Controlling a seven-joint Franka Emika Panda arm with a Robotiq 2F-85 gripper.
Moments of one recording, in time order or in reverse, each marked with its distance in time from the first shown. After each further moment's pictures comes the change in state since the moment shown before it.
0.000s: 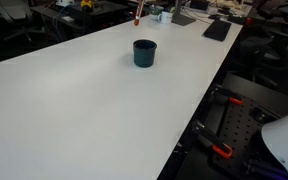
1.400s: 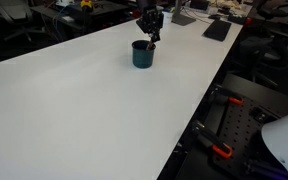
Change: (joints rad) arm -0.020 0.298 -0.030 0.057 -0.032 -0.036 0.064
